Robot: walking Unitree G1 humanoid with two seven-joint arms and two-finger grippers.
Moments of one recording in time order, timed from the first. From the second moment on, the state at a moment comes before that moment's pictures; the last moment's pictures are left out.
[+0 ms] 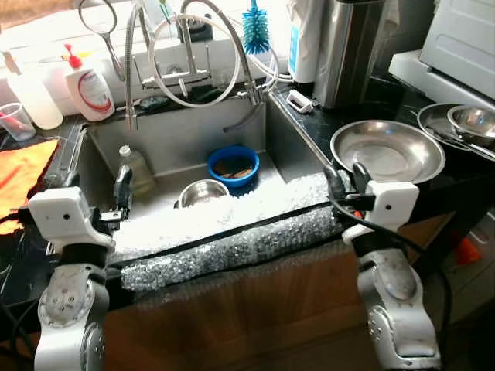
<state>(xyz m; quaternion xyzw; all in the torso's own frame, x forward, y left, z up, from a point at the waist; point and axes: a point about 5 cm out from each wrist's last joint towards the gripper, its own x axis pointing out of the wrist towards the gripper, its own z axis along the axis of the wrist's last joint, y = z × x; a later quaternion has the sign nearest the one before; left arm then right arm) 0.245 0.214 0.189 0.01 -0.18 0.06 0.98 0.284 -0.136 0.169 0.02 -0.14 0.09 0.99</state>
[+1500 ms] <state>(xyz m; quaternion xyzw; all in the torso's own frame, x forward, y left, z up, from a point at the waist) 0.260 0.212 0.187 -0.02 -0.18 0.06 0.98 0.291 -0.119 0.185 0.02 -0.18 0.10 0.98</state>
